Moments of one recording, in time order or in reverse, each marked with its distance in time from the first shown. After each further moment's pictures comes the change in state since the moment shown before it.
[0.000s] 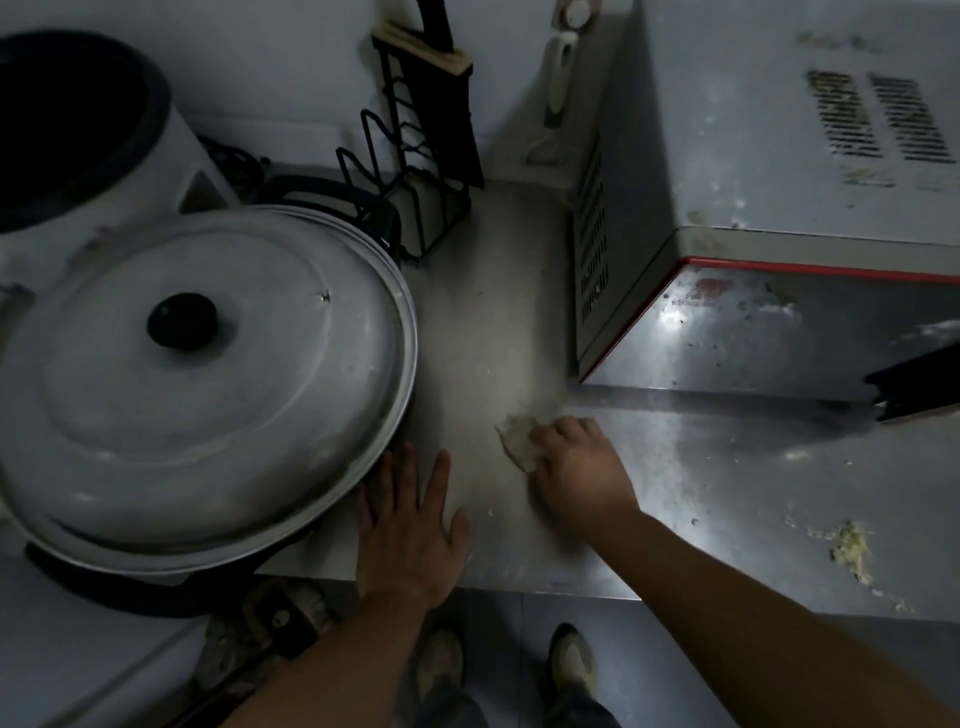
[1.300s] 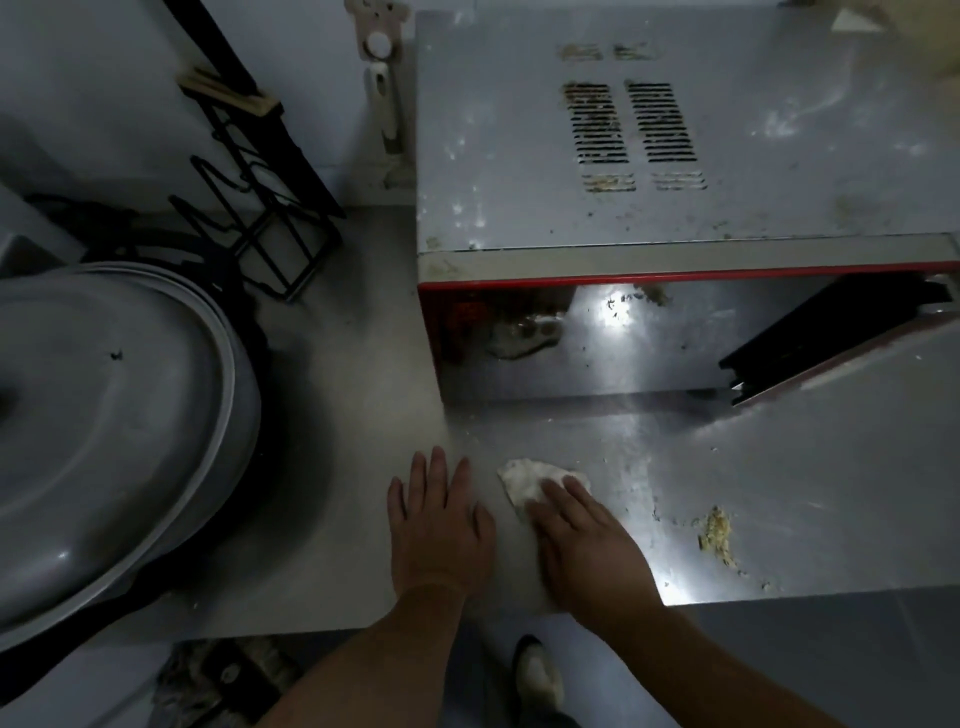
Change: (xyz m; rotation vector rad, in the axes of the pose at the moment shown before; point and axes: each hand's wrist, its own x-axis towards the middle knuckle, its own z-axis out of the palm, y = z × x) left_hand 0.020 0.181 0.002 -0.083 0.038 0.110; right_hand -0.112 0.138 -0.012 -0.003 -0.004 0.011
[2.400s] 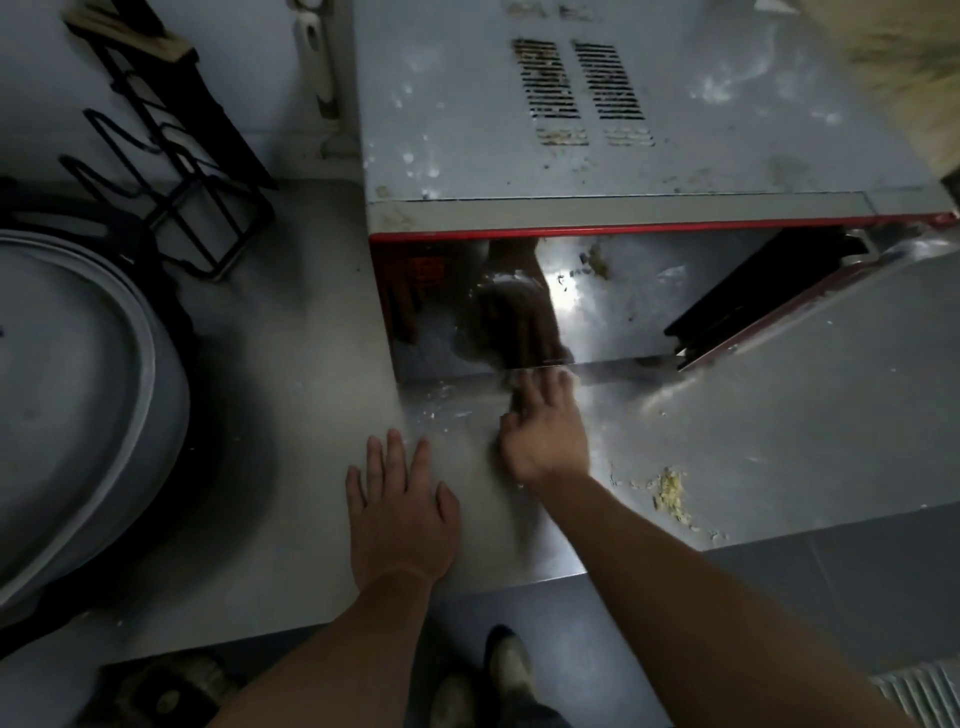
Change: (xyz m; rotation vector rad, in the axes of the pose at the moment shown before) left_hand -0.001 0.002 0.003 -0.023 -0.041 -0.028; right_hand 0.090 0.003 -0.022 0.125 0.067 0.494
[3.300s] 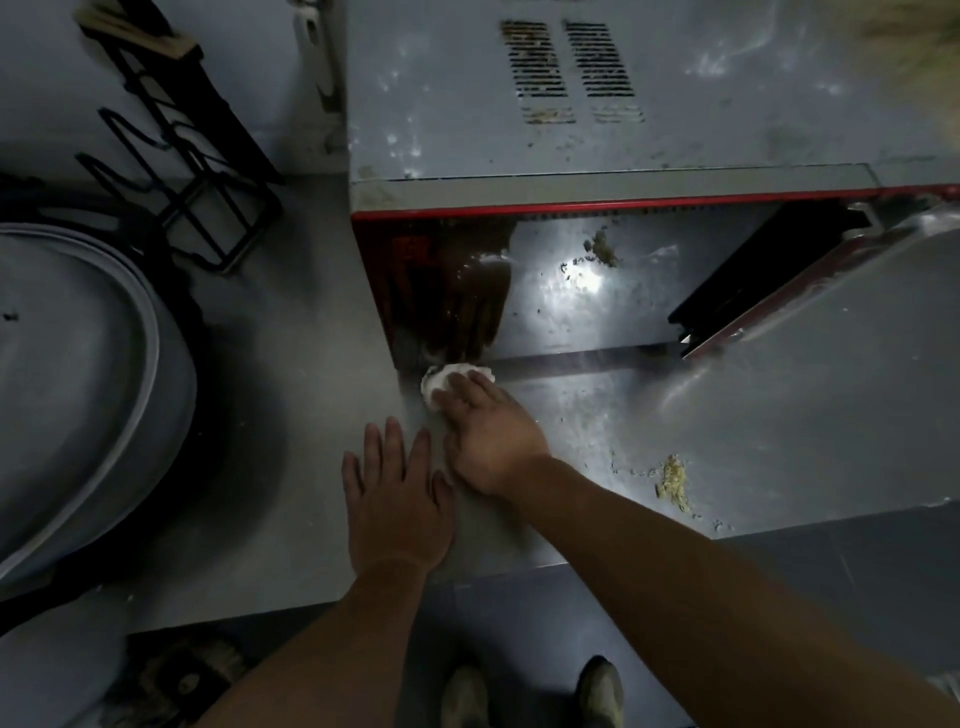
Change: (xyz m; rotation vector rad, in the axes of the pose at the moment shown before) left_hand -0.005 0.001 0.000 0.097 0.000 0.016; right_hand -0.008 -0.029 0.015 -0.107 -0.179 -0.486
